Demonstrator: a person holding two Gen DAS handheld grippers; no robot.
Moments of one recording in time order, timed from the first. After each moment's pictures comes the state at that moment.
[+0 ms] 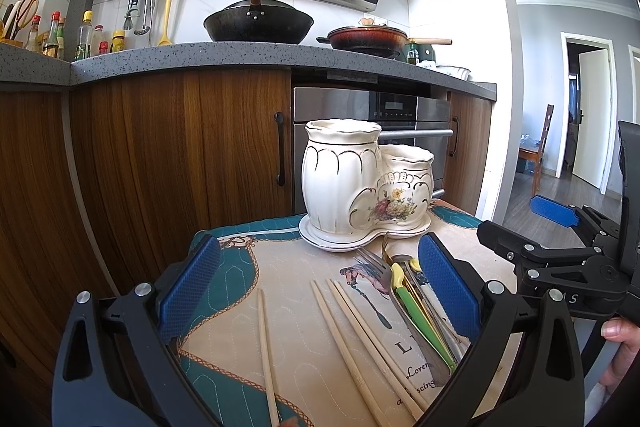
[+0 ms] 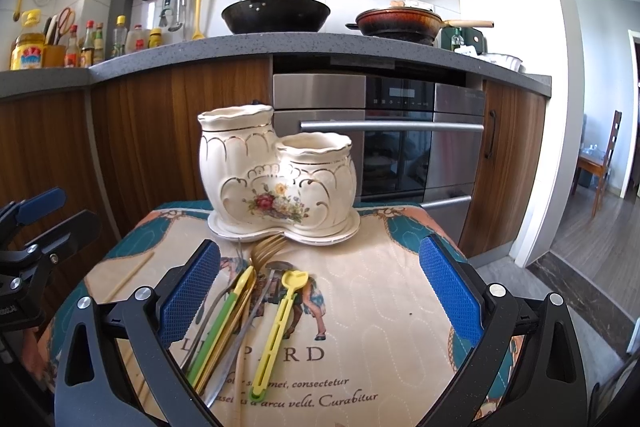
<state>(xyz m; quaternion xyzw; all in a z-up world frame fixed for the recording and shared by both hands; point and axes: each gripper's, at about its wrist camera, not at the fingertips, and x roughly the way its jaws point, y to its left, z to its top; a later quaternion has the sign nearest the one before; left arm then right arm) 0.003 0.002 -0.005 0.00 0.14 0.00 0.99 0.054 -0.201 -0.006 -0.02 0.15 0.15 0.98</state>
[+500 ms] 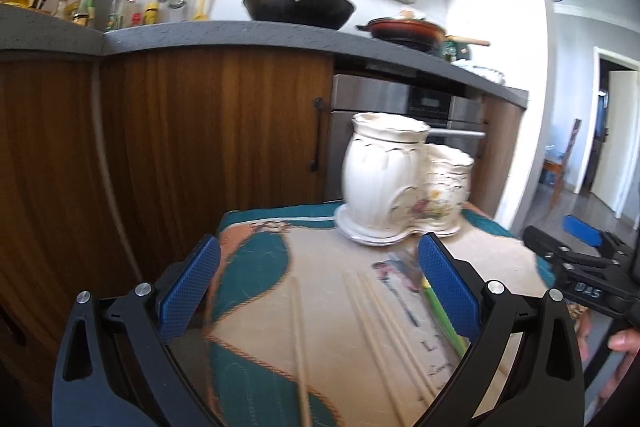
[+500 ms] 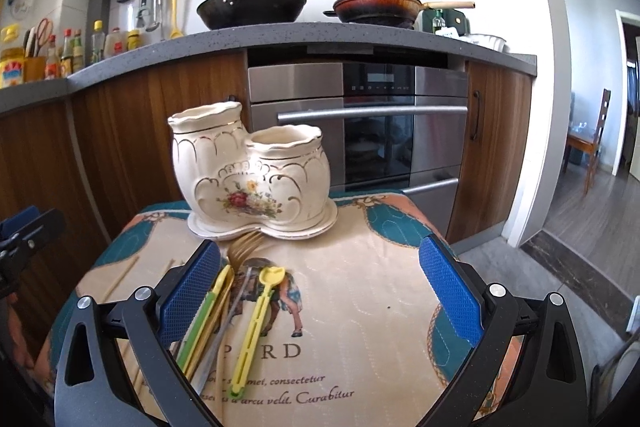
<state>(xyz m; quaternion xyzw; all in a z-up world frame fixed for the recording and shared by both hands) 0.008 0.026 0.002 -0.04 0.17 0.05 0.98 0.067 -0.215 -0.006 0.01 0.19 0.13 0.97</state>
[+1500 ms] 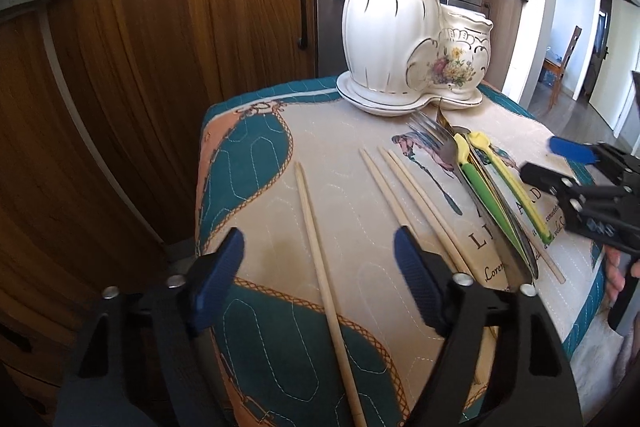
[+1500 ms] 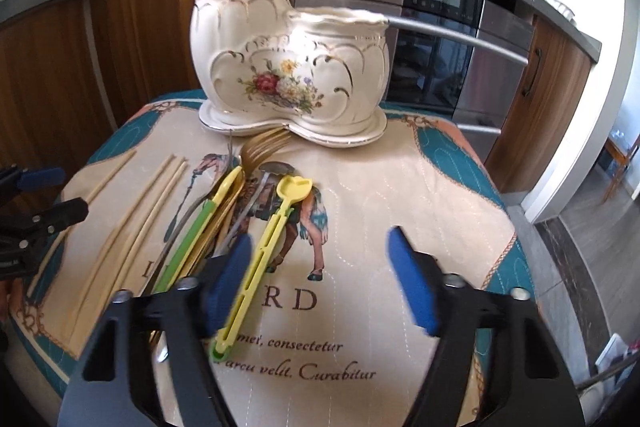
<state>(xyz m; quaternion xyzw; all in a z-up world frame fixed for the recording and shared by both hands) 0.044 0.030 -0.052 0.01 0.37 0.02 0.93 0.105 -0.184 -0.046 -0.09 0.34 0.19 0.92</state>
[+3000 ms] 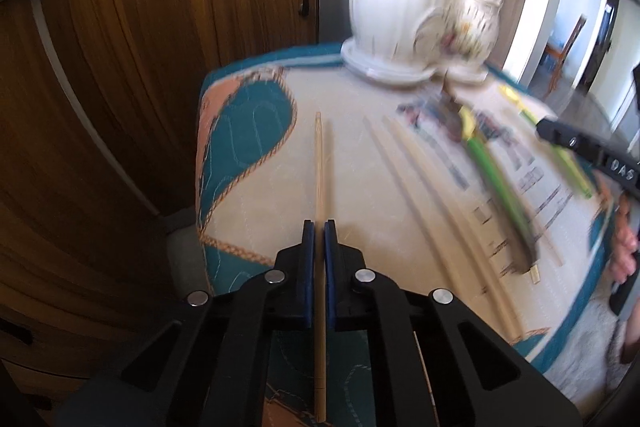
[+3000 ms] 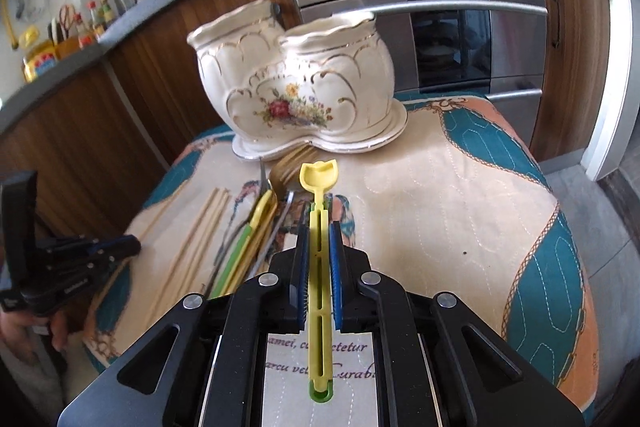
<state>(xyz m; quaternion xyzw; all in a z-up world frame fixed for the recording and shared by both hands) 0.046 0.040 -0.048 -0.02 0.42 0.01 0.91 0.115 -0.219 -0.033 0.05 0.36 0.28 0.89</state>
